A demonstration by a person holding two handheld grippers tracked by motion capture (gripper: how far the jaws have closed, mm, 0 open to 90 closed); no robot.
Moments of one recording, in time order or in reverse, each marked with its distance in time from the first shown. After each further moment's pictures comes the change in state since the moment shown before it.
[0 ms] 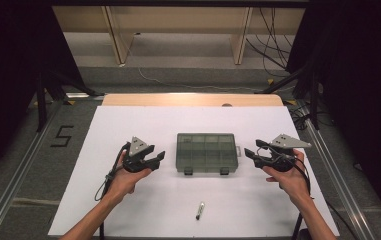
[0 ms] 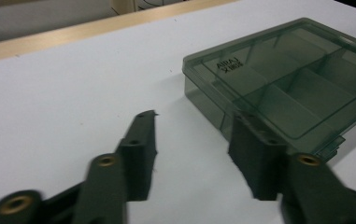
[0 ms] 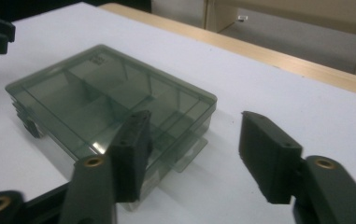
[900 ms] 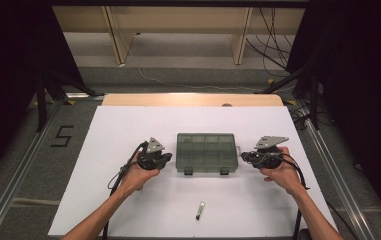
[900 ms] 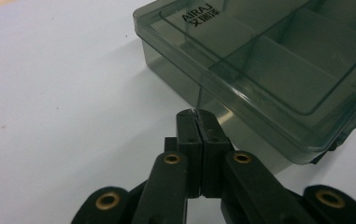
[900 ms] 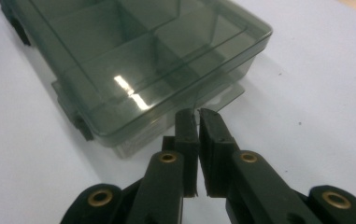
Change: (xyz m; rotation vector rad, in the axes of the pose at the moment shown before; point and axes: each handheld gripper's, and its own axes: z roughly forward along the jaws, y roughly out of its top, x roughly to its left) left arm 0.017 0.011 0.045 0.124 -0.071 0.531; right arm -0.011 -0.015 0.040 0.260 0.144 -0.155
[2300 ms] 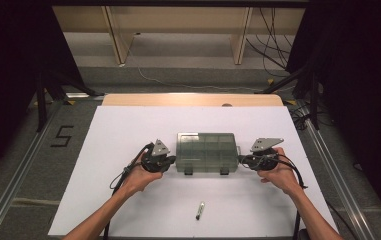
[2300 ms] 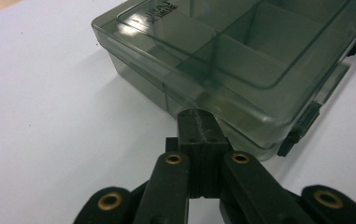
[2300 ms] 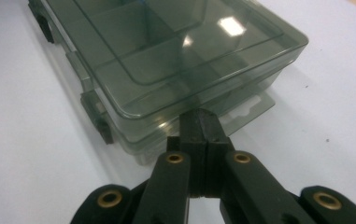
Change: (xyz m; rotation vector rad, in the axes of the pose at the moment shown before) left arm -0.038 0.008 -0.002 -0.006 -0.102 -0.331; right arm 0.006 0.002 0.007 -0.013 0.048 -0.056
